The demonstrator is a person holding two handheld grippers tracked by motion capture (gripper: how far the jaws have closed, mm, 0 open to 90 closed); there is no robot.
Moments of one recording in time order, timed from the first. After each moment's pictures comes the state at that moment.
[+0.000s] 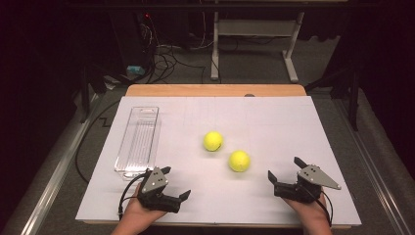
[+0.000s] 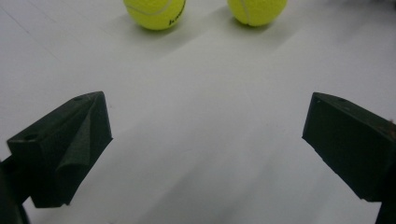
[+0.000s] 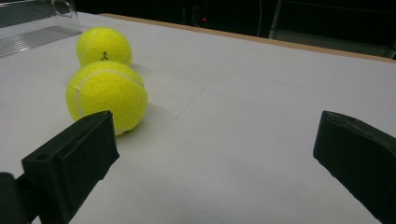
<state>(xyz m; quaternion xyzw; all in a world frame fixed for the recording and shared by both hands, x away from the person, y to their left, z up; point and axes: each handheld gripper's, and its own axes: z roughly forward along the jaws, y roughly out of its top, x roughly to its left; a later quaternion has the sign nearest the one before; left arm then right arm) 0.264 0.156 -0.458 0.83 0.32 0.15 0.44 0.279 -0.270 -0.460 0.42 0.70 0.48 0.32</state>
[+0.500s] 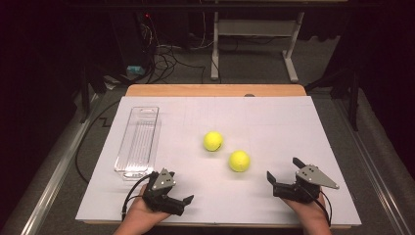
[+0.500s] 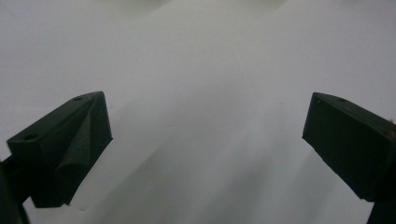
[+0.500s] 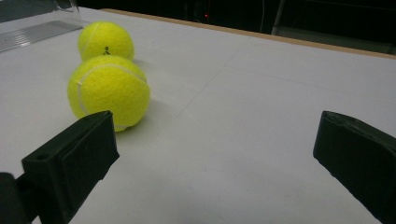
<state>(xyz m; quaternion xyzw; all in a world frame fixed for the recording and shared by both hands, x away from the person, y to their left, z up) 0.268 0.146 -0.466 0.85 0.33 0.11 0.39 0.280 -0.268 -0.461 0.42 0.71 0.47 0.31</state>
